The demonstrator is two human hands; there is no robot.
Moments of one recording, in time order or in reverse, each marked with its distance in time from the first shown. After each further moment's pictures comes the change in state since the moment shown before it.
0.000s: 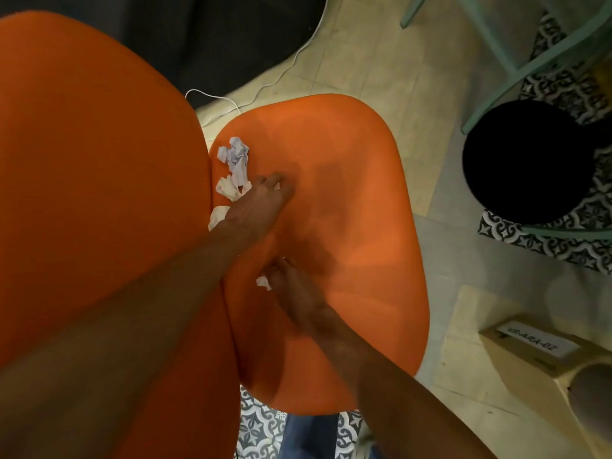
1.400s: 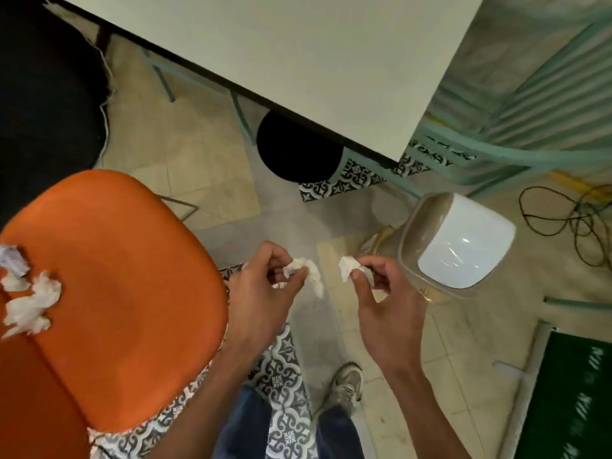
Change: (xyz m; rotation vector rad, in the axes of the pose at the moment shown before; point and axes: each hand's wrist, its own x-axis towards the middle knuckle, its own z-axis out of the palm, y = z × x) left_hand -0.170 0.562 -0.052 -0.795 0.182 0.083; right_hand -0.565 0.138 -0.139 0.581 1.298 0.763
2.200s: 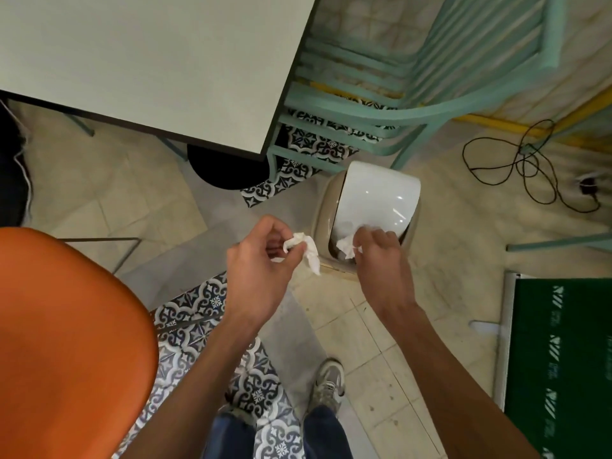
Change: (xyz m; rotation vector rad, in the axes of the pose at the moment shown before) left_hand 0.018 0.089 0.163 0.023 -0.182 0.130; right_hand 0.100 0.175 -0.098 -0.726 -0.017 -0.172
